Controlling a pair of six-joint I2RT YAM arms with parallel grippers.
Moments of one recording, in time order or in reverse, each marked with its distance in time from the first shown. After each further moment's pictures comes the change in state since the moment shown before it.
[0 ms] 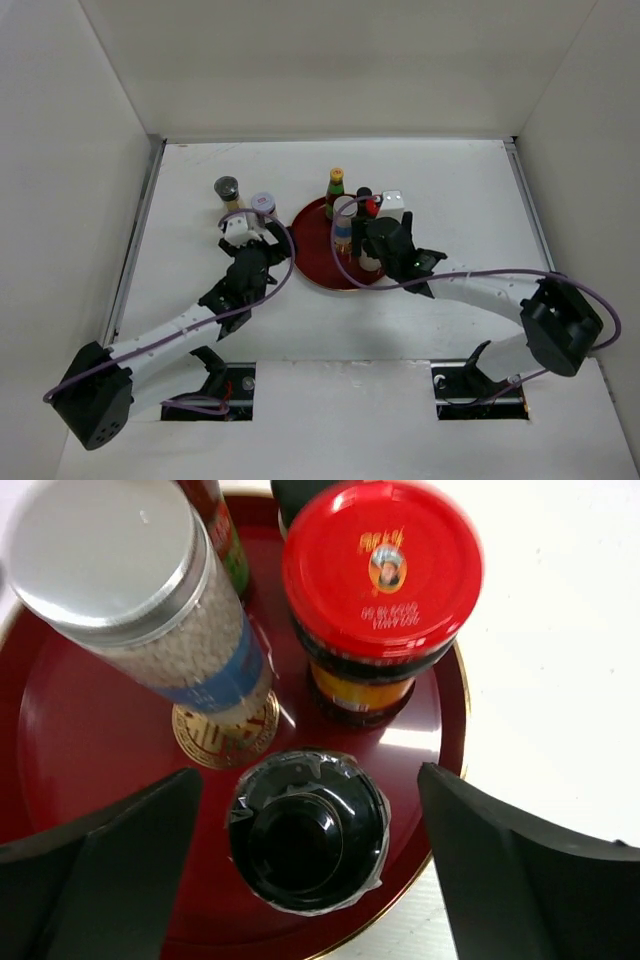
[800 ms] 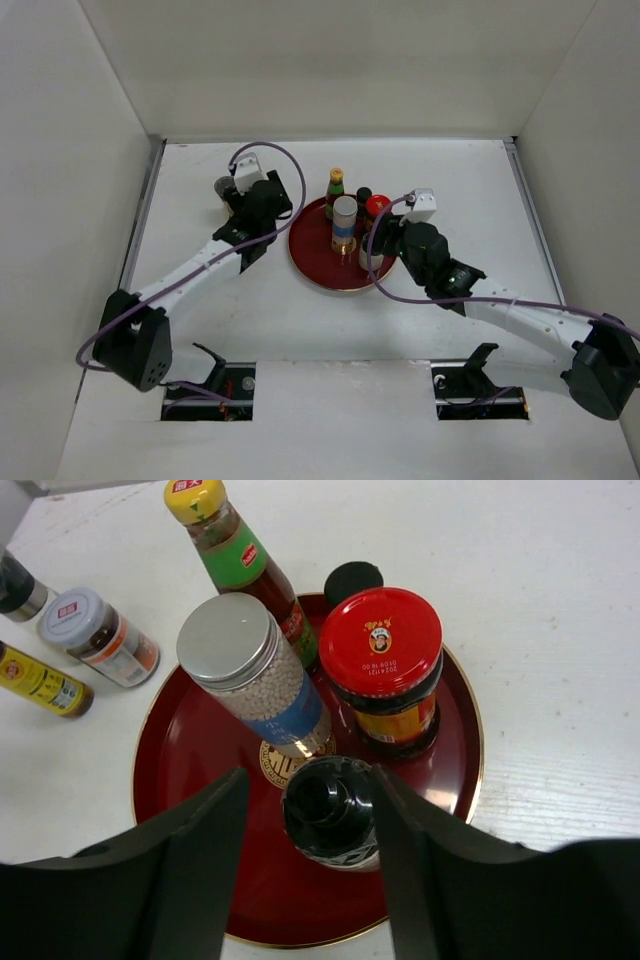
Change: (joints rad) left arm 0.197 0.419 0.621 -0.474 0.005 0.039; right arm -0.033 -0.321 -0.123 0.083 -0.114 0.023
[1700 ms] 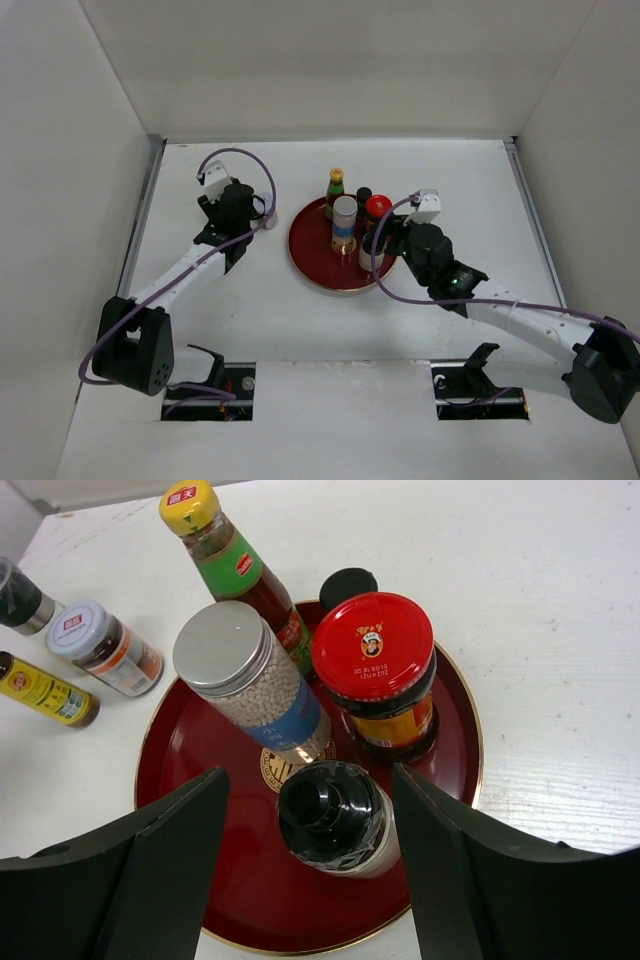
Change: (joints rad) left arm 0.179 -0.085 -0.133 0.015 -0.024 0.027; right arm -0.023 -0.018 -0.036 0.044 -0.019 0.013
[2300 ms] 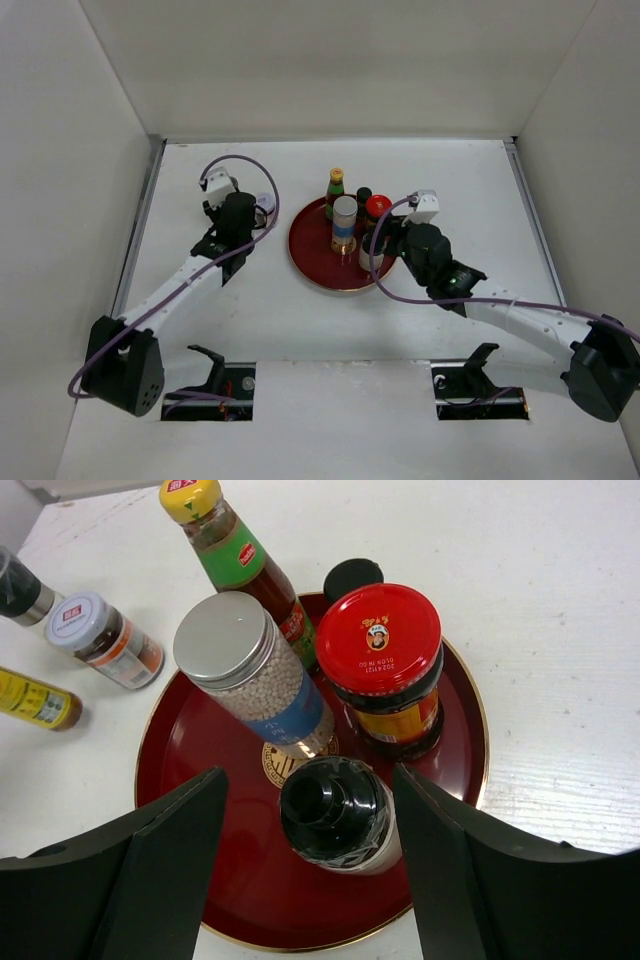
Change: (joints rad) left arm -0.031 -0.055 -0.041 -0.031 -0.011 0.011; right arm -0.002 0.013 0.000 0.001 -0.014 0.003
